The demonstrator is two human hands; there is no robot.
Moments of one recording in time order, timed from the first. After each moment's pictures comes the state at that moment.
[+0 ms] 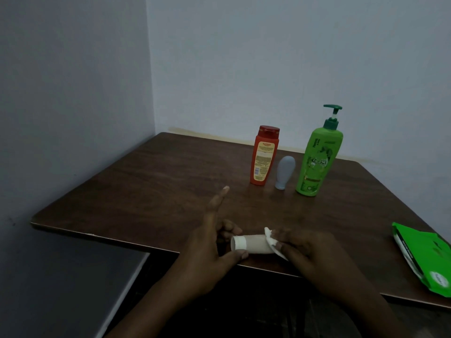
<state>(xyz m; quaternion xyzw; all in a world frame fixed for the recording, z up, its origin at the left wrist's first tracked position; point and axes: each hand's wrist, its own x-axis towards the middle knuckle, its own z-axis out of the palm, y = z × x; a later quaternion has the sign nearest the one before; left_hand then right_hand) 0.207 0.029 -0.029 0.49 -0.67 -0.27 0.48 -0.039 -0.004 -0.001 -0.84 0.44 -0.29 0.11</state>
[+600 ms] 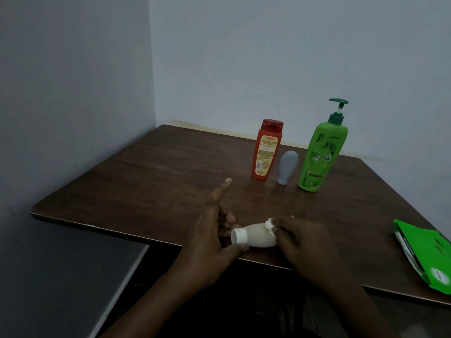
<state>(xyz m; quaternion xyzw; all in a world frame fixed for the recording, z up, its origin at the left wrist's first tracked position) 0.201 0.028 -0.035 0.49 -0.65 -0.27 0.52 -0.020 -0.012 -0.010 -0.81 0.49 -0.31 0.05</state>
